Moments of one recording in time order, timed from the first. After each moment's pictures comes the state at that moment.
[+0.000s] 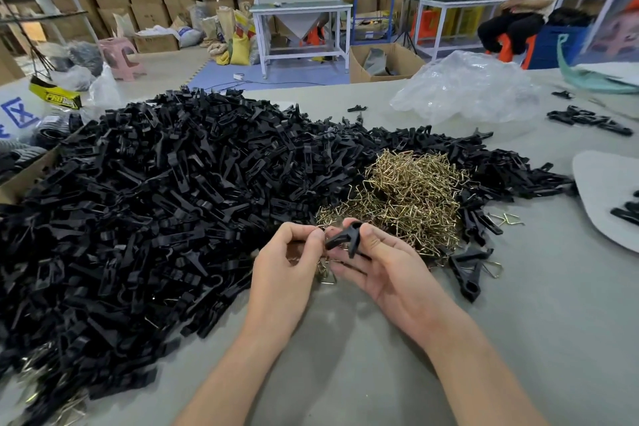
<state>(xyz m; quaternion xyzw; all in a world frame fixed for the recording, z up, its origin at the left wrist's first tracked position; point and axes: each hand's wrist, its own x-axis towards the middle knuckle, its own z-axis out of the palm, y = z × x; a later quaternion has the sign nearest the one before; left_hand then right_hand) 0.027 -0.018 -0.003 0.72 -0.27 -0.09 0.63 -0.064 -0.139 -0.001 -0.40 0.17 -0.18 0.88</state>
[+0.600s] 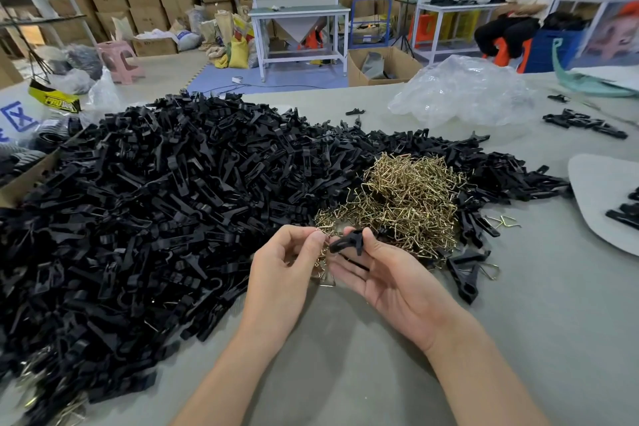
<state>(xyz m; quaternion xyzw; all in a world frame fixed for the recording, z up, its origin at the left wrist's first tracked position) 0.028 -0.015 0.001 0.69 -0.27 -0.12 0.66 -0.070 -0.142 0.000 -0.32 0.17 -0.14 0.92</state>
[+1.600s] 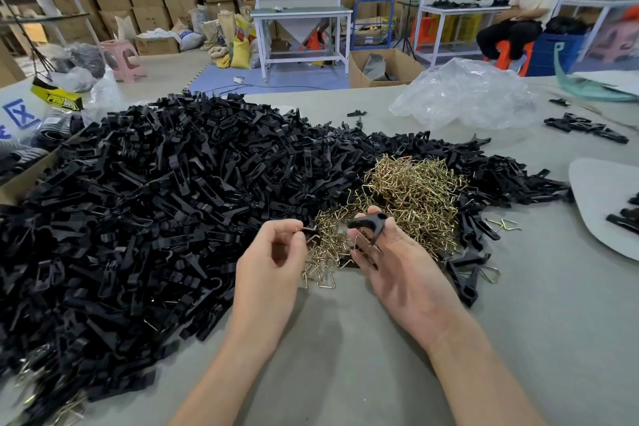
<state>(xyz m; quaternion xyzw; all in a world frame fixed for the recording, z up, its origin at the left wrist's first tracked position) 0.029 -0.007 0.009 0.73 -0.25 -0.06 0.63 -0.071 -0.148 0.003 -0.35 0.19 -0.24 0.89</state>
